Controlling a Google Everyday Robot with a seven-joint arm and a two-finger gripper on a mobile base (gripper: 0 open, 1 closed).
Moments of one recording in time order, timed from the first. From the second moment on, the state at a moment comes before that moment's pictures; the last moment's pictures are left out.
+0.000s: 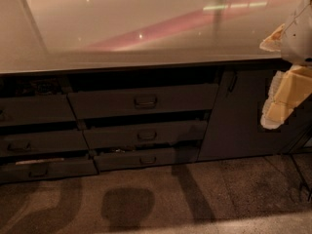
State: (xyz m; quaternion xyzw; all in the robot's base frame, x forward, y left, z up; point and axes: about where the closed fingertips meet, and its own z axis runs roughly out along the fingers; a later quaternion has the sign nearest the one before) arm 0.438 -0.216 0.977 -0.60 0.78 -0.04 0.16
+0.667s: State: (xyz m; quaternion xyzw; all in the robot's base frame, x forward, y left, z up) arm 0.440 -0.217 0.975 -0.61 0.77 0.01 0.18
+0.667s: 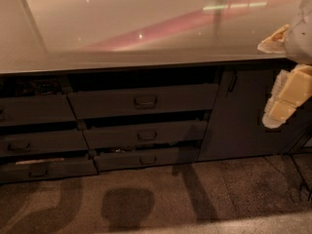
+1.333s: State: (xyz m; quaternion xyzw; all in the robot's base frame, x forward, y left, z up) arm 0.447 -0.218 0.972 -0.63 0.73 0.12 0.24
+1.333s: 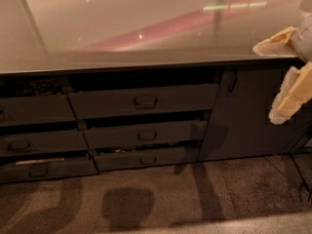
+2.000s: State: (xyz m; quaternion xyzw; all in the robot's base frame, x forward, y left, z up) arm 0.451 -0.216 0.976 -0.63 0.73 0.12 0.25
